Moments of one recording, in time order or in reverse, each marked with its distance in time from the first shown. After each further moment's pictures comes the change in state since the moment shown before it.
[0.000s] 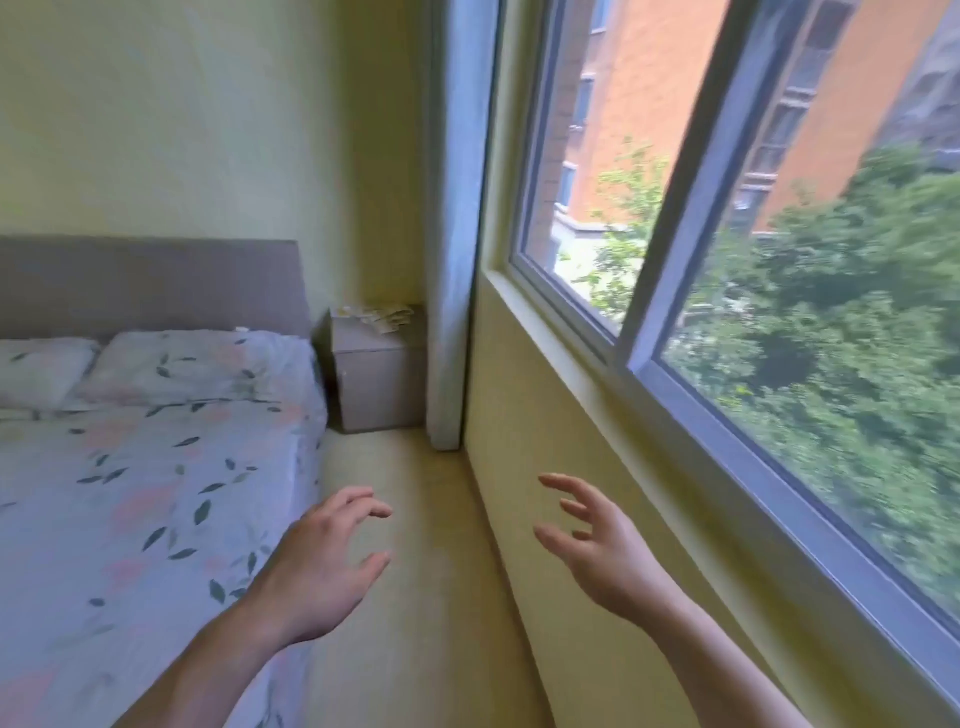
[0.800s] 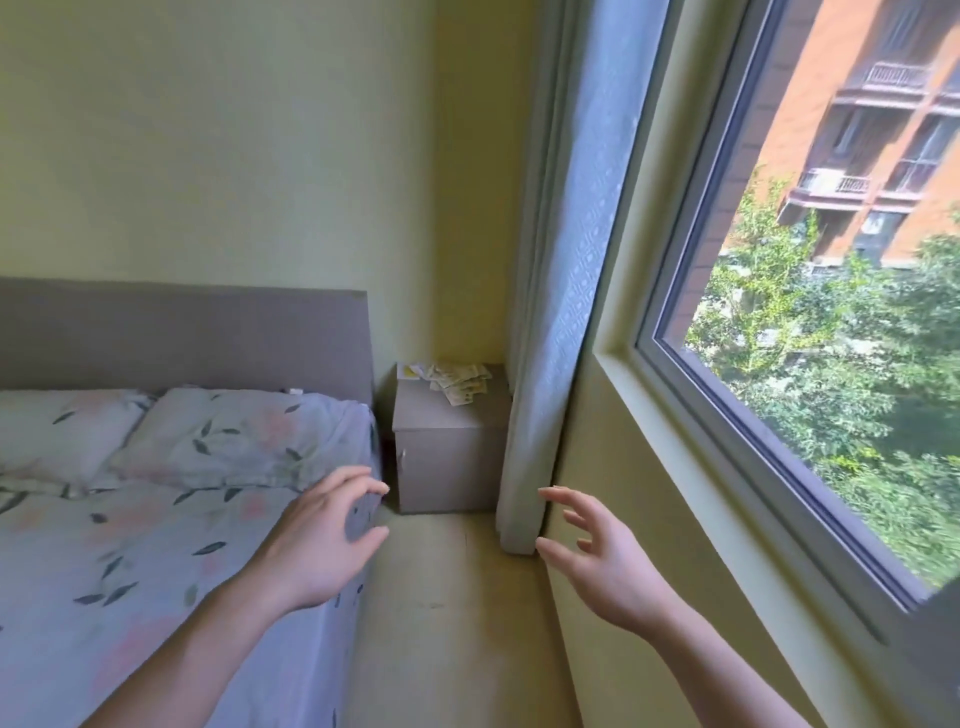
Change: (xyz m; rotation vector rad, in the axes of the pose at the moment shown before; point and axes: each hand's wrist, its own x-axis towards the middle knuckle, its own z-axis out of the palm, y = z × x) left_hand 0.436 -0.183 -0.110 0.009 0.119 -0.136; right_hand 0.514 -0.058 0.079 -0.088 -0.143 -0.141
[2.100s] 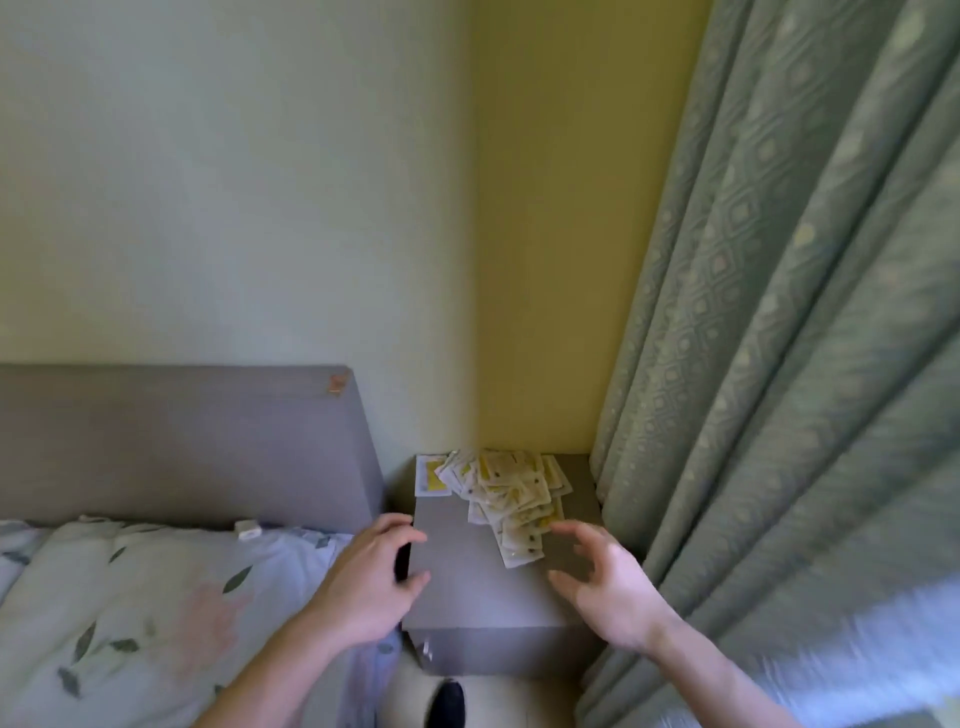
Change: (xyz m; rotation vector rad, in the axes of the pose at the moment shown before) left_hand 0.746 -0.245 0.093 0.010 -0.203 -0.180; right_hand 0.809 0.112 0.077 0.008 -0.217 0.157
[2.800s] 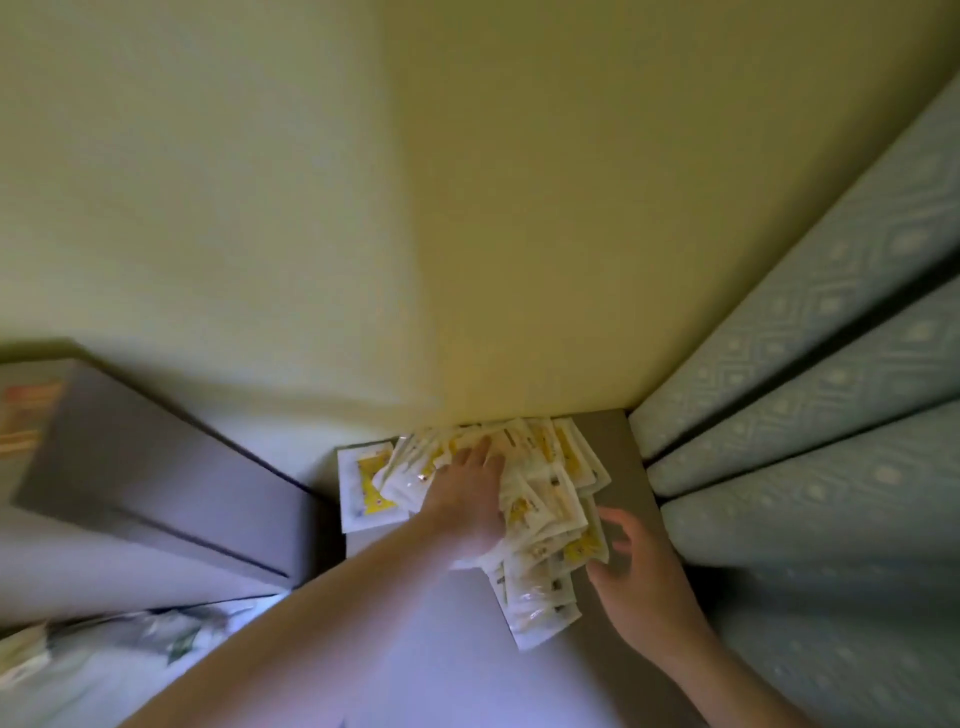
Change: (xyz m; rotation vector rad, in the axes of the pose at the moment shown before) left_hand 0.447 -0.065 0.242 0.322 -0.469 0.132; right_hand 0.320 0.187 0.086 0.031 0.173 0.393
